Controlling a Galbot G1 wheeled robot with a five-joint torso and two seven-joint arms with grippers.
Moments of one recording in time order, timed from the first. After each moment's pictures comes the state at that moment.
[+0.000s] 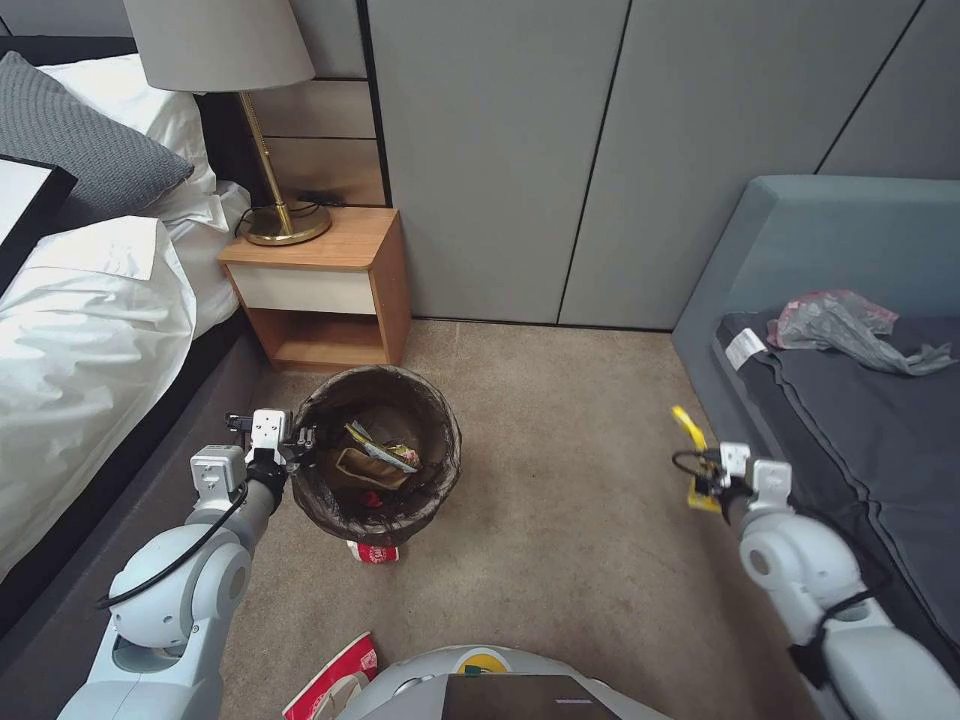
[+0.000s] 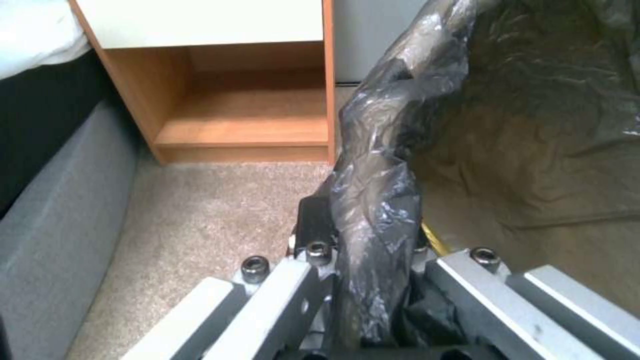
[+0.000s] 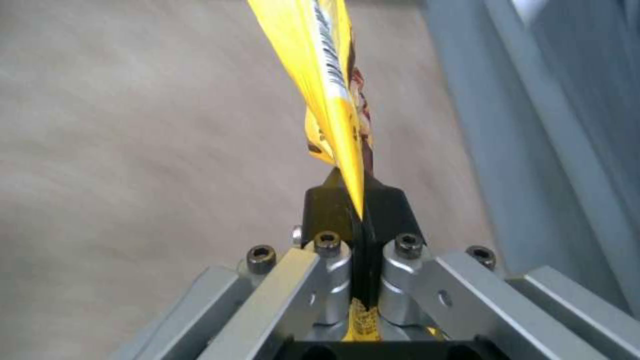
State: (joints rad) left arm 1.50 -1.32 -0.73 -2.35 -0.31 0.74 0.01; right arm -1.48 0.94 0.72 2.18 0.82 -0.74 0.45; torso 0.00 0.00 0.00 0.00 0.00
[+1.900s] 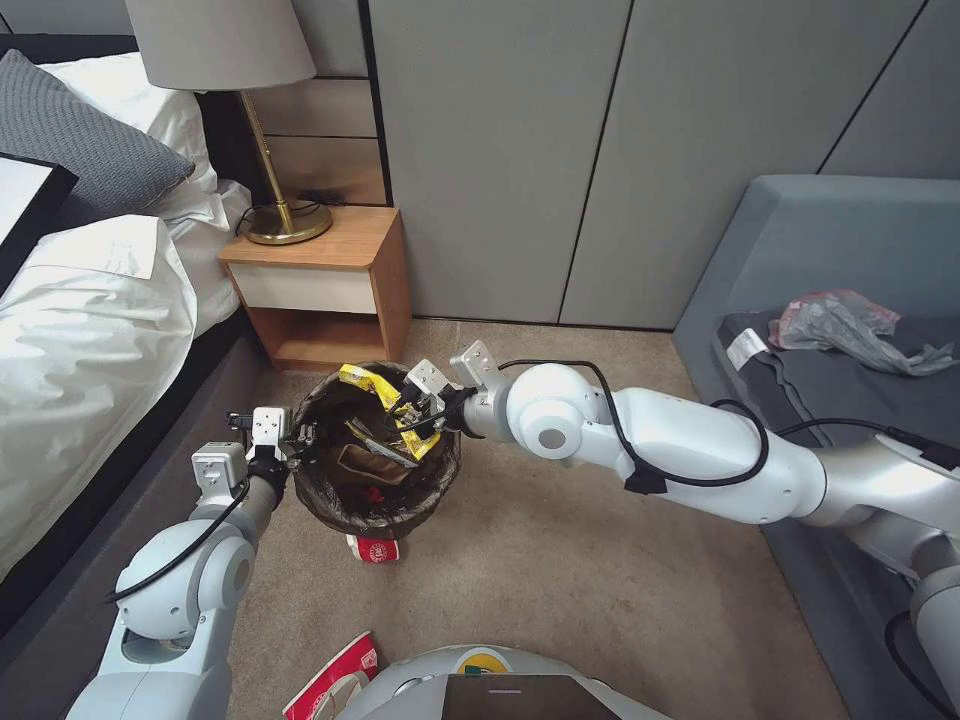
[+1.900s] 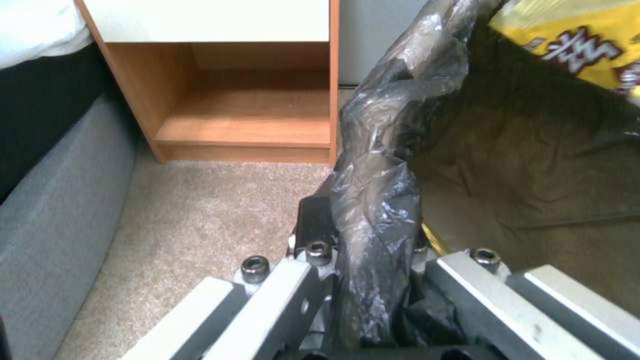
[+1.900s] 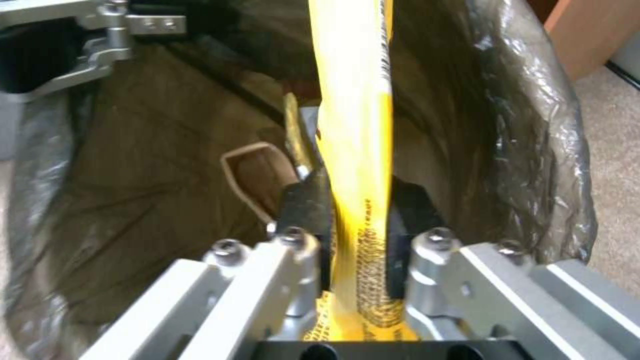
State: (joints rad) left arm 1.48 -1.36 -0.74 -2.33 -0.30 0.74 0.03; right arm -0.06 0.95 -0.77 2.00 1.42 -0.69 0.44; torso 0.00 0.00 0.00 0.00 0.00
